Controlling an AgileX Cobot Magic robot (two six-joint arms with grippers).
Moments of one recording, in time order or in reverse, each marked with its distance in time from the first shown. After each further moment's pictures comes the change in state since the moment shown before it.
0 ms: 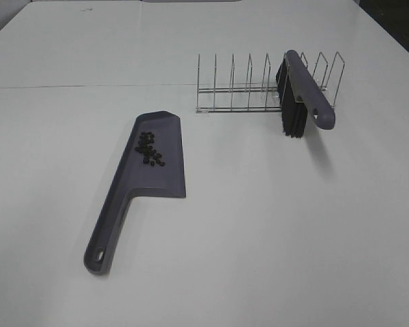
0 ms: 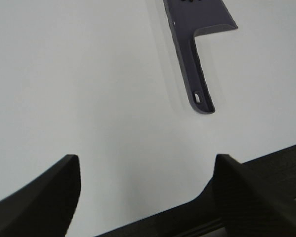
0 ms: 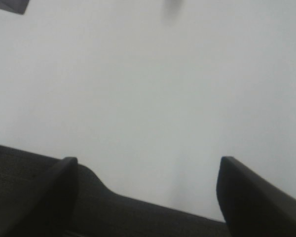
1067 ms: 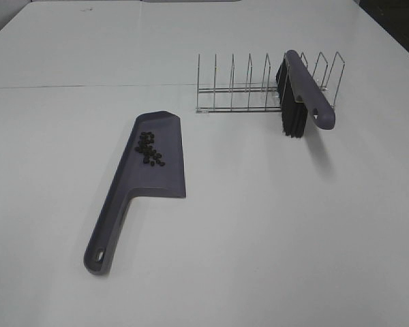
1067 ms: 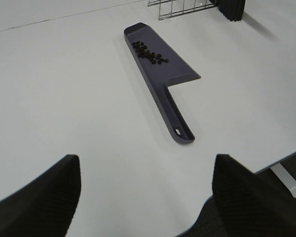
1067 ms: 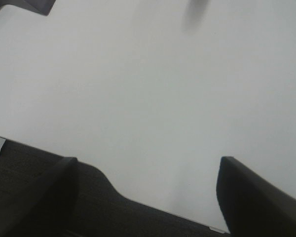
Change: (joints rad) left arm 0.000 -0.418 0.123 -0.066 -0.030 0.092; right arm 0.000 -0.012 0.017 0.057 -0.021 -0.071
